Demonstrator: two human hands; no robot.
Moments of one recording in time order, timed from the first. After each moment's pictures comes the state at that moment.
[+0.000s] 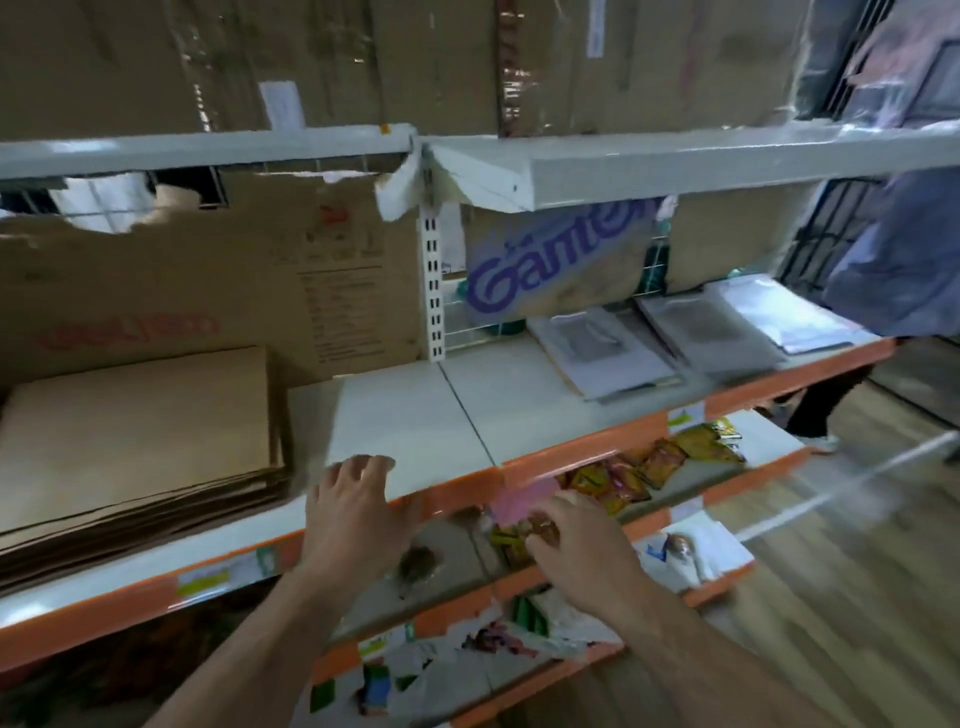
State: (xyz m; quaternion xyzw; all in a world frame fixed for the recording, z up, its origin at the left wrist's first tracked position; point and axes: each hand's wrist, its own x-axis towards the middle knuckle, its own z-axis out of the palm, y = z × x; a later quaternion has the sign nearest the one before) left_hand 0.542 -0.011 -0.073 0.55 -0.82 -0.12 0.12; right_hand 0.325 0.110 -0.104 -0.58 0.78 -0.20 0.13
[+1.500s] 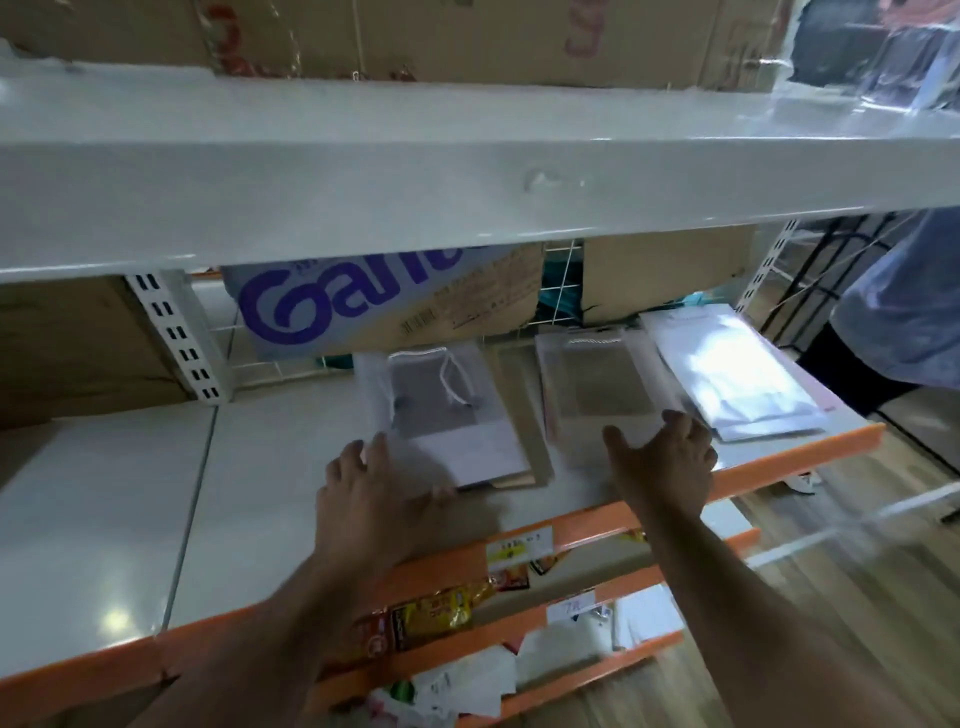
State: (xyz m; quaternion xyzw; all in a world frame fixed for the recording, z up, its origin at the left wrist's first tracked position) left_hand 0.158 -0.082 -0.113 0.62 -0.75 -0.18 0.14; right_hand -0.122 -0.013 -0.106 -0.28 0.91 -0.32 0.00
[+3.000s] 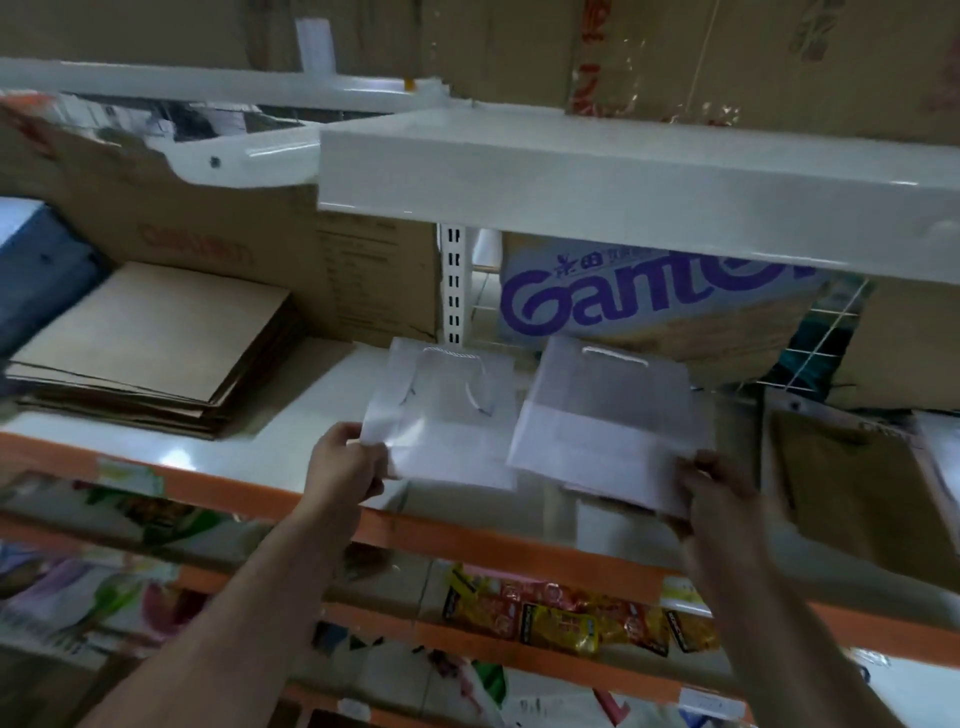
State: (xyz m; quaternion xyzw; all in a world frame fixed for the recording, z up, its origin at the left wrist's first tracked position) left_hand 0.354 -0.063 -0.094 0.67 -0.29 -0.44 0.51; right_hand 0.026 -0.038 -0.076 -0.27 0.58 -0.62 0.46
